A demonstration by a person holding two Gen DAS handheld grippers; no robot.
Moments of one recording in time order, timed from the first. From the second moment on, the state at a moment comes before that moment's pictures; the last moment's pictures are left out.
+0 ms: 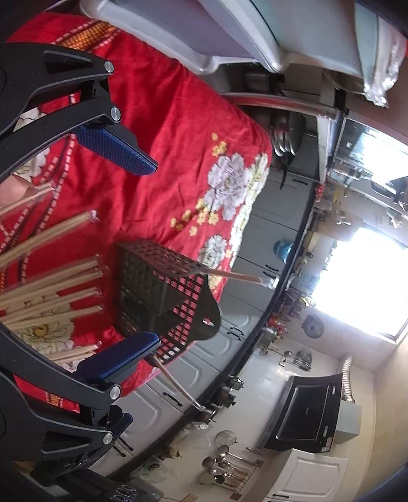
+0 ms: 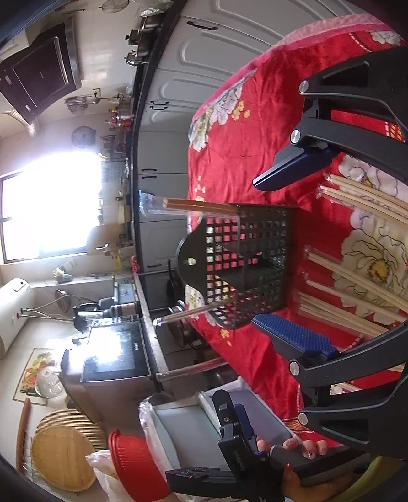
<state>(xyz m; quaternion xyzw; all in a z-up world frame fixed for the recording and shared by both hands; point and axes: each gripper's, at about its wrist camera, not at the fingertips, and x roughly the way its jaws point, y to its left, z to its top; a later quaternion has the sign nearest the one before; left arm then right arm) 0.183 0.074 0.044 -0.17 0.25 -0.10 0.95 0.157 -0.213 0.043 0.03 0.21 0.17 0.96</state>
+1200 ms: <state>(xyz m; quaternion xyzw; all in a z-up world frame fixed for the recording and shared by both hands) 0.211 0.058 -0.067 -0.22 0.48 -0.15 0.84 0.210 -0.180 -0.042 0.02 0.39 0.18 0.90</state>
